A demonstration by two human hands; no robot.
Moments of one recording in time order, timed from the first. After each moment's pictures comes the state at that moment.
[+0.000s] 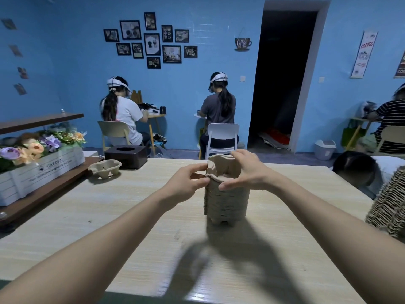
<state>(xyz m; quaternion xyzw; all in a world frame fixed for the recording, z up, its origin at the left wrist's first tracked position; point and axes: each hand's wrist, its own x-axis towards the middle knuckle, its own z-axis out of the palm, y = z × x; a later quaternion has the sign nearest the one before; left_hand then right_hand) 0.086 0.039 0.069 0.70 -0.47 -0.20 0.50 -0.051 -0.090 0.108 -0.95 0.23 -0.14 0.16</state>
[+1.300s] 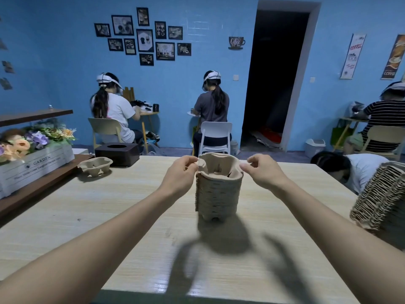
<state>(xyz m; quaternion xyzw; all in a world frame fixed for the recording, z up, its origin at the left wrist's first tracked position) 0.072 0.026 0.070 0.74 -0.41 -0.08 0.53 -0.076 -0.116 0.089 -0.85 0.37 -0.28 0.26</state>
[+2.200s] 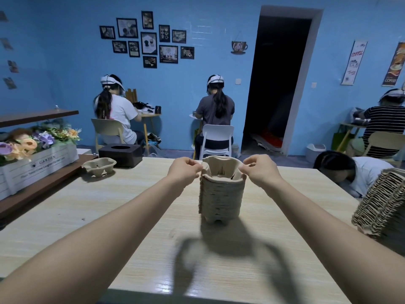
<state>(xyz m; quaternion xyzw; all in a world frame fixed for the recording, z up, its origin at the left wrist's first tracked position) 0.087 0.015 0.080 0.74 -0.31 -0.18 0.57 -0.065 -0.096 0.101 -0.81 0.40 -0.31 0.31</state>
